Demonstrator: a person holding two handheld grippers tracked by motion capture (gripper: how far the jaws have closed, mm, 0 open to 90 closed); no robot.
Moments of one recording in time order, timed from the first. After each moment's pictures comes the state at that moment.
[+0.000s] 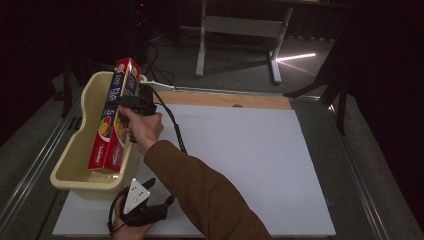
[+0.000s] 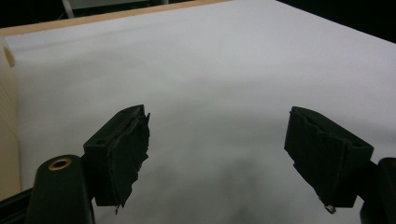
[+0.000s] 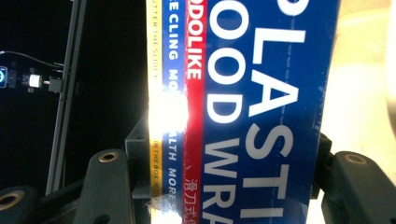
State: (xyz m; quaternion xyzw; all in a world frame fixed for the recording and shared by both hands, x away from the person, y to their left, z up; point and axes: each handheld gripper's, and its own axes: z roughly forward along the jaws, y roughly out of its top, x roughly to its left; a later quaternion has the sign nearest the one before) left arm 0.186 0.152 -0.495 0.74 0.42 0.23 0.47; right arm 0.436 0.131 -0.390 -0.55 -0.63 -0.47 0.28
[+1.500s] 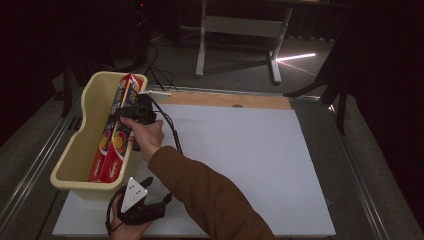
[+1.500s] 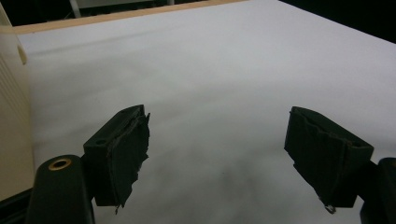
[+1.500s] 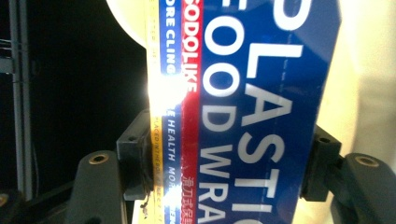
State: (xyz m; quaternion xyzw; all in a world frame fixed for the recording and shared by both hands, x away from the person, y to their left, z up) left arm 0.188 0.157 -0.494 0.73 0.43 0.24 0.47; right arm 0.430 0.133 -0.413 -0.57 -0.66 -0.39 0.29
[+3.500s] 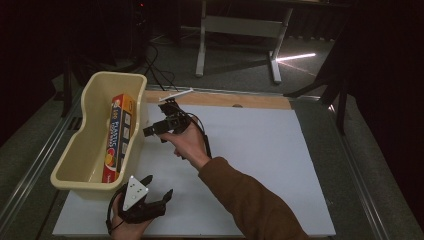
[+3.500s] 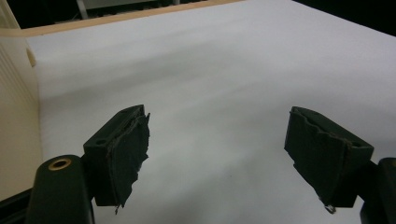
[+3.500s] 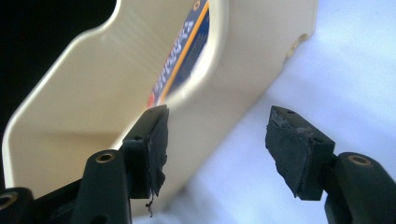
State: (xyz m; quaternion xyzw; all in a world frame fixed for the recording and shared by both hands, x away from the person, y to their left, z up) left arm 0.191 0.156 -0.493 0.73 0.43 0.25 0.46; right arm 0.400 0.042 -0.390 -0.41 -0.82 -0.39 0.09
